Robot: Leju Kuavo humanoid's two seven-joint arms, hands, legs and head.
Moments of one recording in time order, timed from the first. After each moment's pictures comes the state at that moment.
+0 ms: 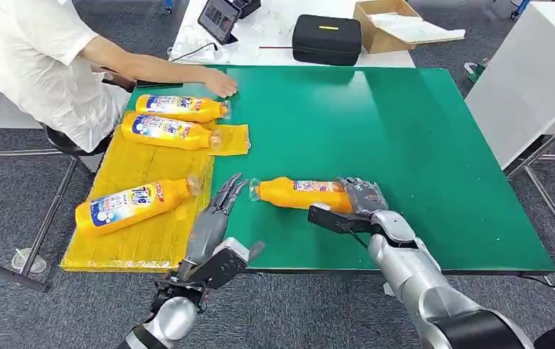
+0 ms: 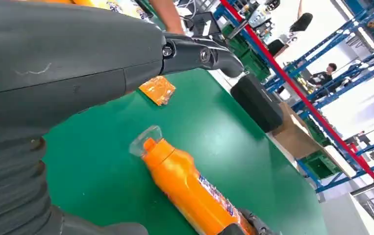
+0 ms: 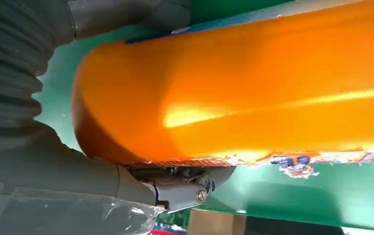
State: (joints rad) left arm -0.21 -0.13 -0.66 -1.16 -0.50 0.28 -0.46; right arm -0.63 -0.05 0.30 -0.47 1.13 -0.22 -0.18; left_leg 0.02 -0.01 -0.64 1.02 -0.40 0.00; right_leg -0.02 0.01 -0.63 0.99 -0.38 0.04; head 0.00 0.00
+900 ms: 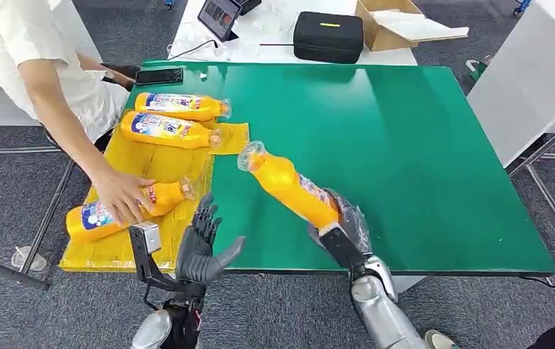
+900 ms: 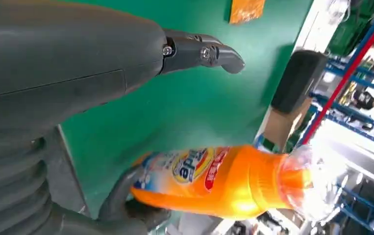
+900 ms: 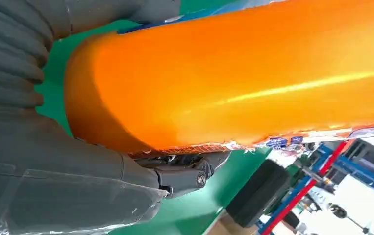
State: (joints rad) left arm -0.03 -0.20 -0.54 -1.29 0.41 0.11 -0.46; right arm -0.25 0.07 0.19 -0.94 0.45 -0.32 -0.56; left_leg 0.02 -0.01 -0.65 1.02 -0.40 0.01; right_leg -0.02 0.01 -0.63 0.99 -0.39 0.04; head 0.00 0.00
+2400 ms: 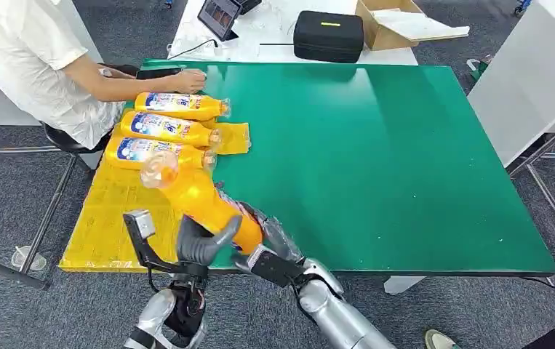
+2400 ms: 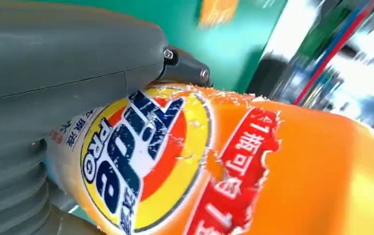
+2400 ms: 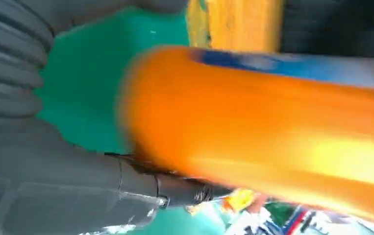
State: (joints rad) left arm -0.14 -0.24 -0.49 -1.17 0.49 0.10 -0.58; right arm -0.32 0.15 0.57 -0.86 0.38 -0.15 -0.57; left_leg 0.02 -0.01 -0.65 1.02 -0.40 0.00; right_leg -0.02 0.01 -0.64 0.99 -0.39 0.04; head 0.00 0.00
